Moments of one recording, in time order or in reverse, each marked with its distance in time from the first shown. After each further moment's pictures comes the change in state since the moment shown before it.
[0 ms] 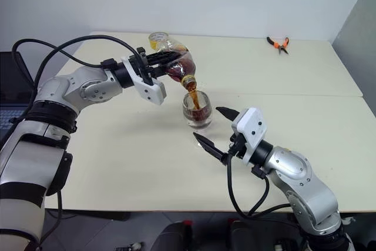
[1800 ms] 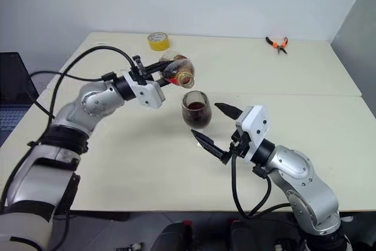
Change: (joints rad) left arm 0.293 -0.072 0.124 -0.261 -0.536 0.222 -0.382; right arm 0.003 0.031 -0.027 -0.008 0.031 -0.043 0.043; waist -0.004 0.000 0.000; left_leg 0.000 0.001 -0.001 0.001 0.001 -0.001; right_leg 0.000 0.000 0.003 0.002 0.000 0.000
